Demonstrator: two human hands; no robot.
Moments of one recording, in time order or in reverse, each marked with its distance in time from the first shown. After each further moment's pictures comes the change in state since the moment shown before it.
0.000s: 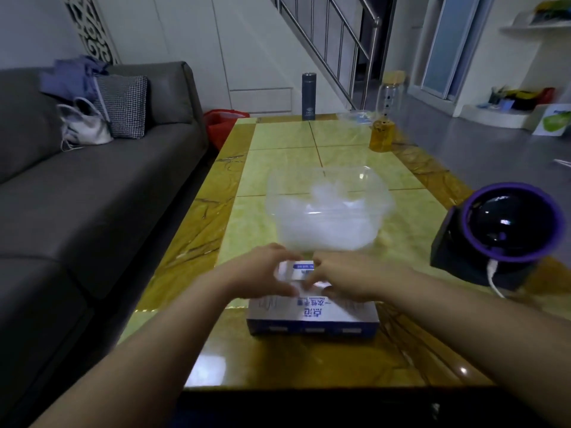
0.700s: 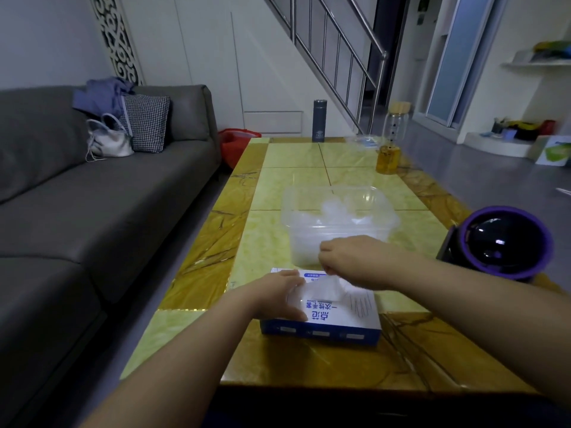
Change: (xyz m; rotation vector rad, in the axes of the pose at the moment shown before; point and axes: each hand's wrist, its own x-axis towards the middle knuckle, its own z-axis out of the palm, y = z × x) left_hand -0.016 -0.003 0.021 0.058 -0.106 -0.030; right_hand -0.015 -0.018 -0.045 -0.335 0.096 -0.018
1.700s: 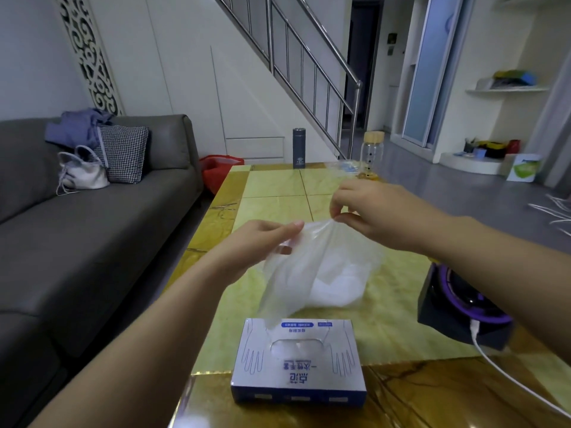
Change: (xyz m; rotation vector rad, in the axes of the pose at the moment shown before) left_hand 0.014 0.042 -0.129 -0.868 0.295 0.064; right_hand -0.030 0.089 -0.088 0.179 0.435 0.243
